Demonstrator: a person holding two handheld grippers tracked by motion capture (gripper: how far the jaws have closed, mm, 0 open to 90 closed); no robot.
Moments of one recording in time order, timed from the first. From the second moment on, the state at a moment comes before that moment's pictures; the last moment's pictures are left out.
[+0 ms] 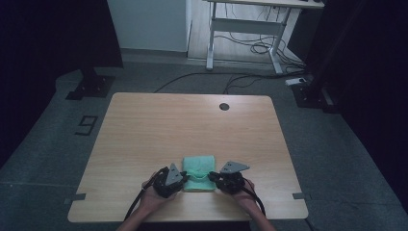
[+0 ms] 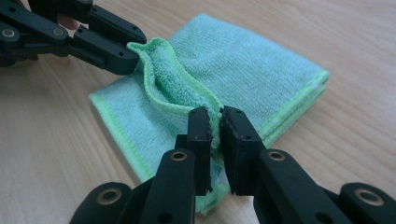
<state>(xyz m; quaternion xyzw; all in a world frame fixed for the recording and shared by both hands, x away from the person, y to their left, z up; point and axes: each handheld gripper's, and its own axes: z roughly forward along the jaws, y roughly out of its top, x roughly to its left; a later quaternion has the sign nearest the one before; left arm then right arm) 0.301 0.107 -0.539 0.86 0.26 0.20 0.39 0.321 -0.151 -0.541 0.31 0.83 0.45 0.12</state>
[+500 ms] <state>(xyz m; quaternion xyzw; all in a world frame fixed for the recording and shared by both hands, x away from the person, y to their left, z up) 0.295 0.111 -0.537 0.86 0.26 0.17 0.41 0.313 -0.161 -0.527 0.30 0.82 0.48 0.11</state>
